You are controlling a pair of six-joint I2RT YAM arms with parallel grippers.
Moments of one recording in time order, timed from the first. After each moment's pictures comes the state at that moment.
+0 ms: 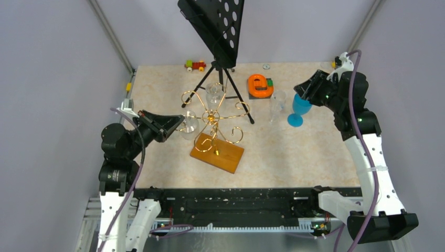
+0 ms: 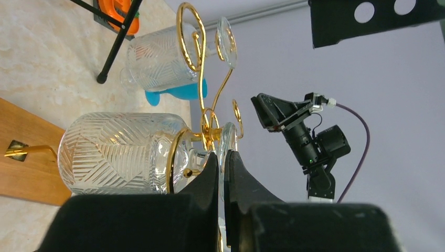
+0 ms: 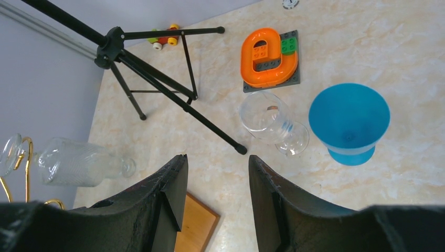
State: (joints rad) left arm -0.04 0.57 0.92 -0.40 0.55 -1.26; right arm 0.10 1.04 1.27 -0.55 -0.20 0.48
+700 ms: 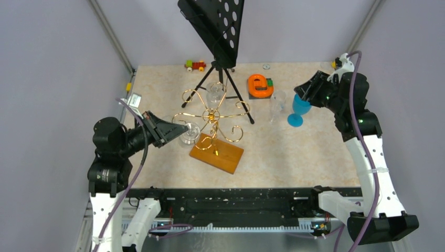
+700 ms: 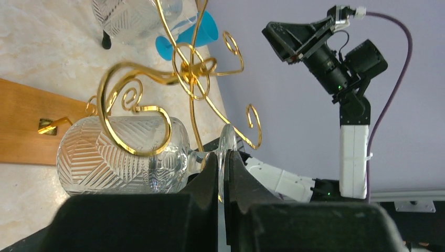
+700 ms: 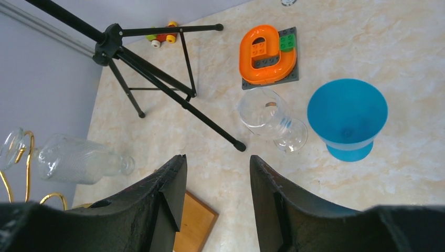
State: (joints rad) left arm -0.04 0.65 1.13 -0.66 0.77 -0.94; right arm 0.10 1.03 1.27 -0.57 -0.20 0.47
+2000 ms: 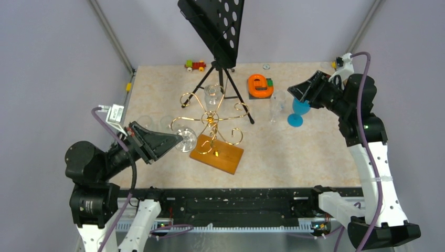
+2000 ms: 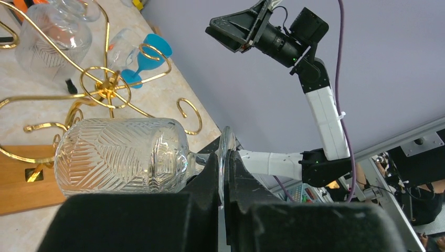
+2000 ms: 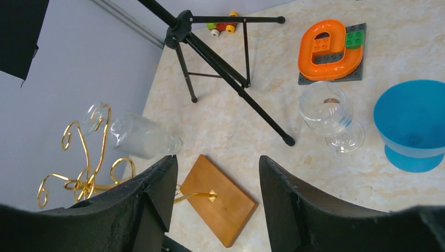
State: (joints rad) left arm -0.04 0.57 1.33 -0.68 0.87 -0.86; right arm 0.10 0.98 1.29 -0.56 -0.39 0.54
